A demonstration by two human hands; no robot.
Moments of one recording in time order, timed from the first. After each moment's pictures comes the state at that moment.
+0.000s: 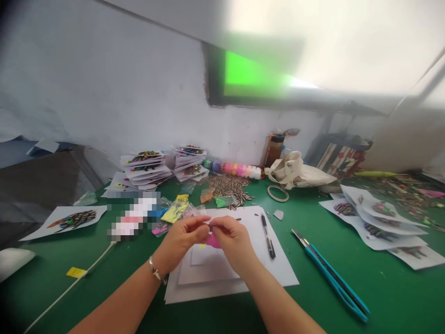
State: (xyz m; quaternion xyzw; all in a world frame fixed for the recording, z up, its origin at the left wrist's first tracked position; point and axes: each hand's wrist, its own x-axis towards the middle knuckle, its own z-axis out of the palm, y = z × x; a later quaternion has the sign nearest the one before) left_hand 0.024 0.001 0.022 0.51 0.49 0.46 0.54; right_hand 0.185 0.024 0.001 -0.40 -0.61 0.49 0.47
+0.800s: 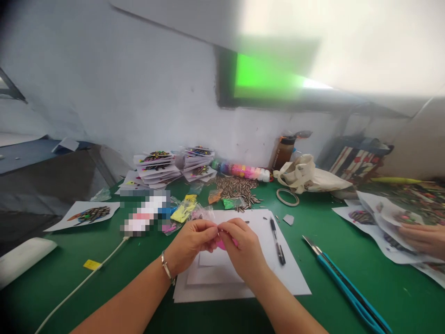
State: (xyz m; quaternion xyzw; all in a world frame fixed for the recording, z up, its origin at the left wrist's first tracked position) left_hand 0.030 -0.002 0.018 0.44 0.43 0.47 0.64; right_hand 0.190 0.021 -0.002 -0.34 -0.78 0.25 0.47
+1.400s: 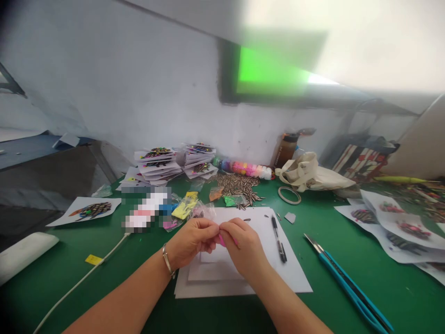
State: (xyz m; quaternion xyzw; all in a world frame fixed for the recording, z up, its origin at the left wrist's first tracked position) left_hand 0.023 0.000 0.013 0.42 0.41 0.43 0.69; right_hand 0.190 0.019 -0.001 -0.34 -0.80 0.23 0.43
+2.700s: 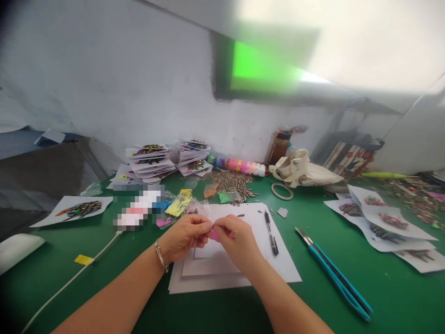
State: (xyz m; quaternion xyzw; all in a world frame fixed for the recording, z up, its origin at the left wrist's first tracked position) left_hand 0.019 0.005 0.011 0.38 0.45 0.42 0.69; right_hand 0.191 0.020 0.002 -0.42 -0.76 0.32 0.40
